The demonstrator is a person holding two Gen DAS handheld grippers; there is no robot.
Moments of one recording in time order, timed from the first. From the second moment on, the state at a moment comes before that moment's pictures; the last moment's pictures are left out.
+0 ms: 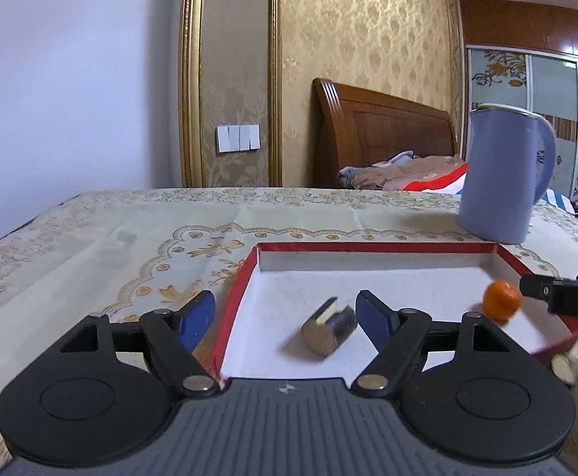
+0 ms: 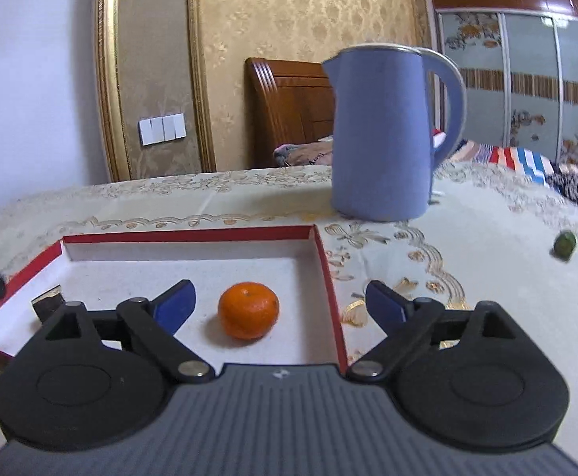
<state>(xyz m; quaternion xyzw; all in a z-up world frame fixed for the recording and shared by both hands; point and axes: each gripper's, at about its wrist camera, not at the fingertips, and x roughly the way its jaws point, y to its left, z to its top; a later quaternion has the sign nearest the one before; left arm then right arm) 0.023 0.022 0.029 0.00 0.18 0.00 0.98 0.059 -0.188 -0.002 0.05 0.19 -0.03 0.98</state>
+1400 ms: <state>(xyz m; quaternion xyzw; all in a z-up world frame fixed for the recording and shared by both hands) -0.036 0.003 -0.007 0.03 0.30 -0.08 0.95 0.033 -0.231 -0.023 0.17 0.21 -0.06 0.96</state>
